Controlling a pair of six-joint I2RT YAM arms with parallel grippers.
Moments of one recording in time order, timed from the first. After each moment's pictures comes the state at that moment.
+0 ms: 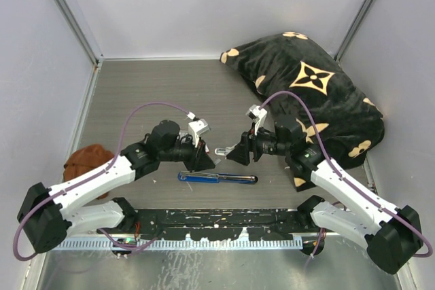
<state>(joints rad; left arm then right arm) -0.81 1.11 0.70 -0.13 0.45 -0.25 0.59 0.93 0.66 -0.15 -0.55 0.29</state>
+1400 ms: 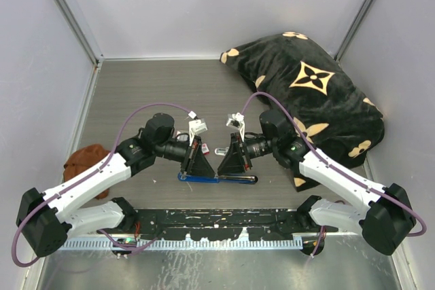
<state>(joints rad) -0.74 1.06 0.78 -0.22 0.89 -0.35 0.69 1.09 0.73 -0.05 -1.04 0.29</state>
